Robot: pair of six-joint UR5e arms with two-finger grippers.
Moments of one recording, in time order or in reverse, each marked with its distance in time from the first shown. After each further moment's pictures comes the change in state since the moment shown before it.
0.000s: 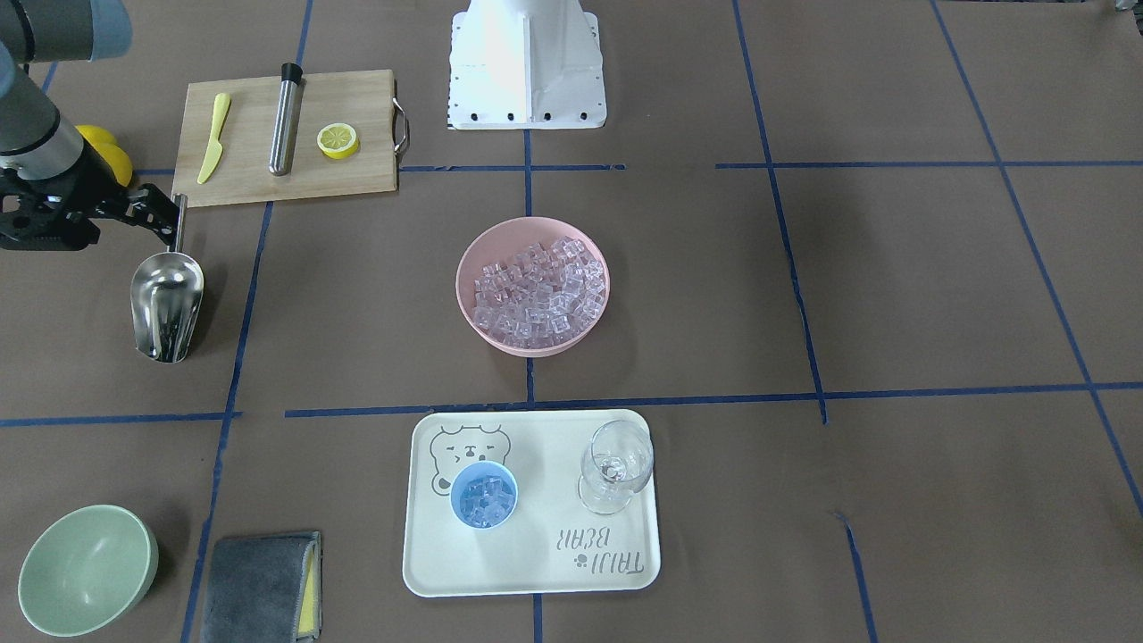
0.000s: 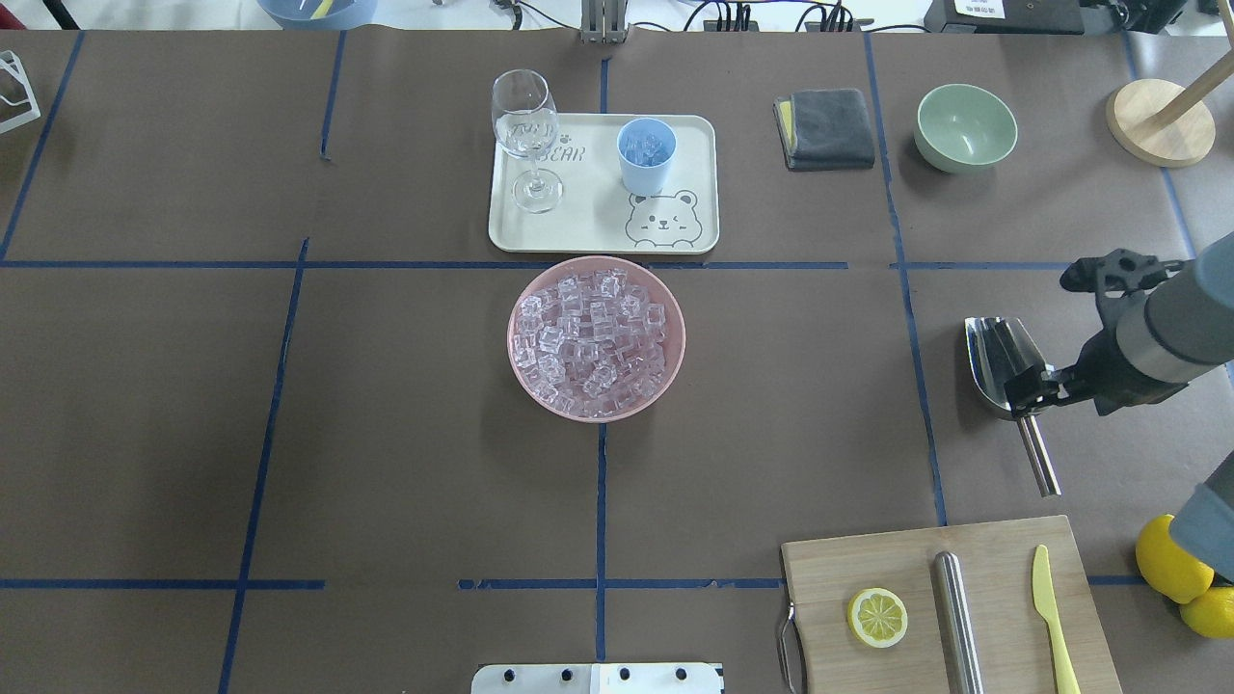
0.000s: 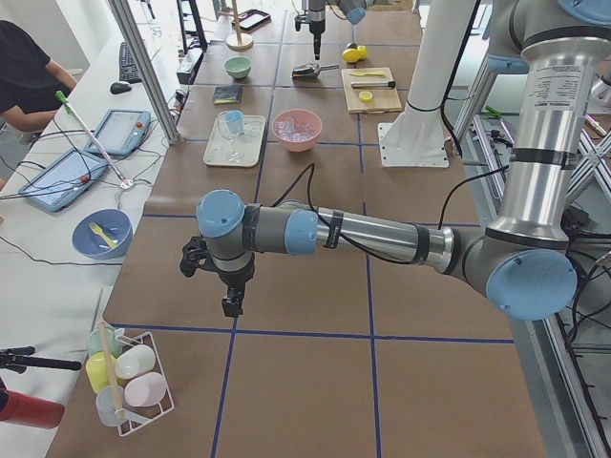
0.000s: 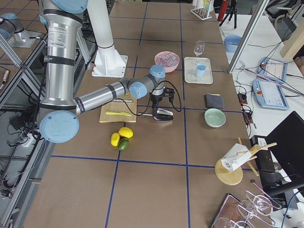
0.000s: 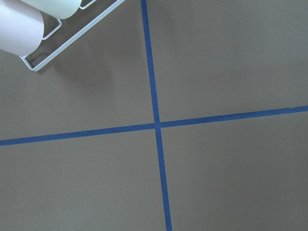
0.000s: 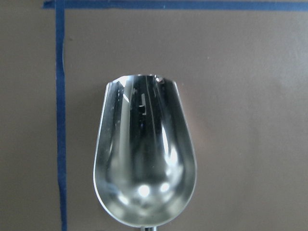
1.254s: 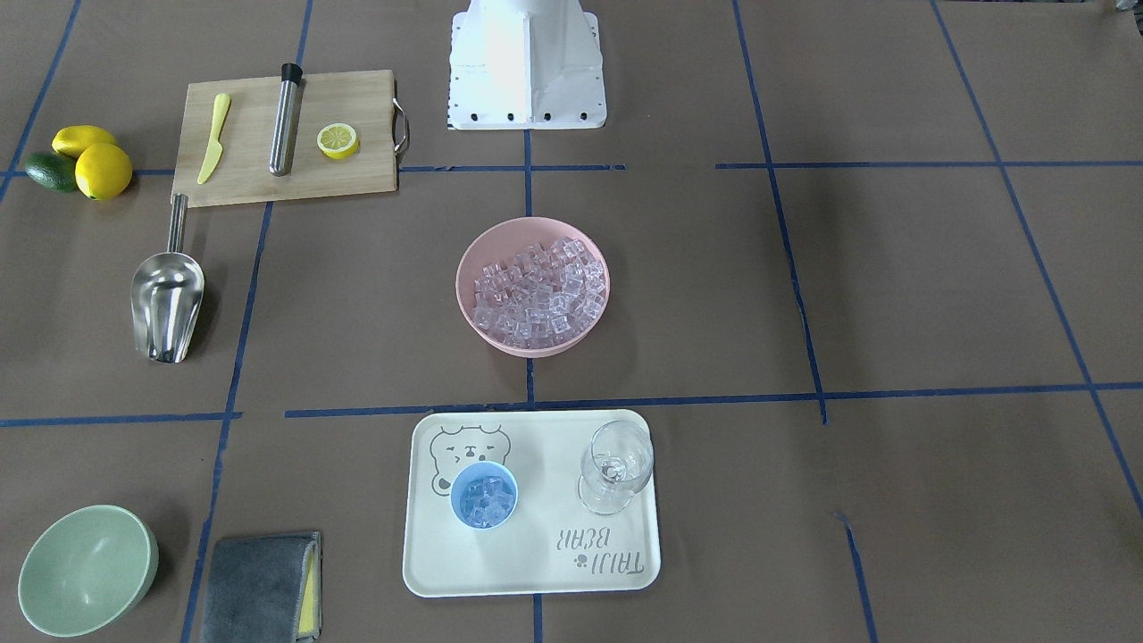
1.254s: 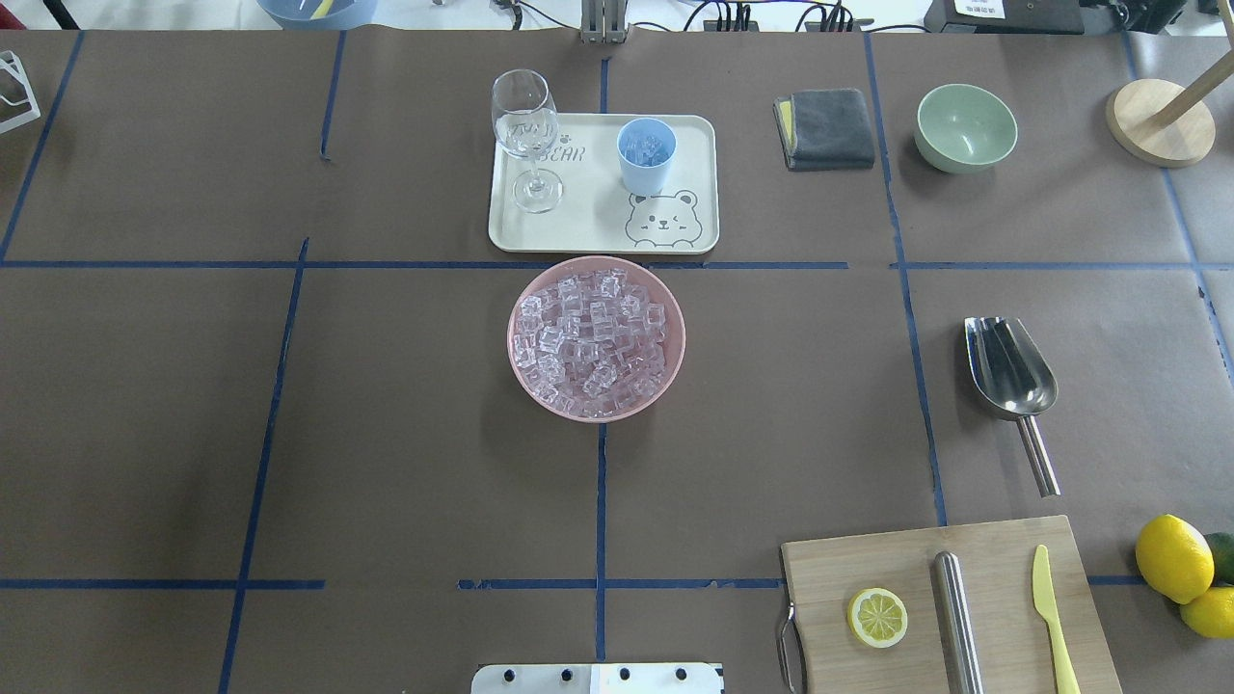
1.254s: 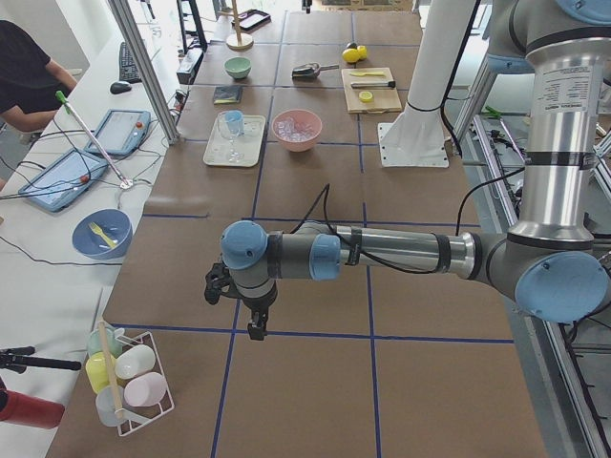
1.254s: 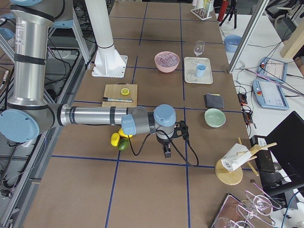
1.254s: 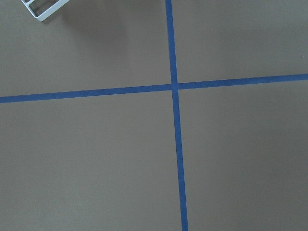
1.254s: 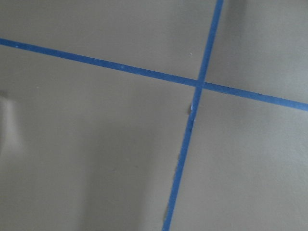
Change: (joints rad) left arm -0.002 0.105 0.000 -0.037 -0.012 0.007; right arm 0.613 -0.044 -0.319 -0.007 0.275 -0.888
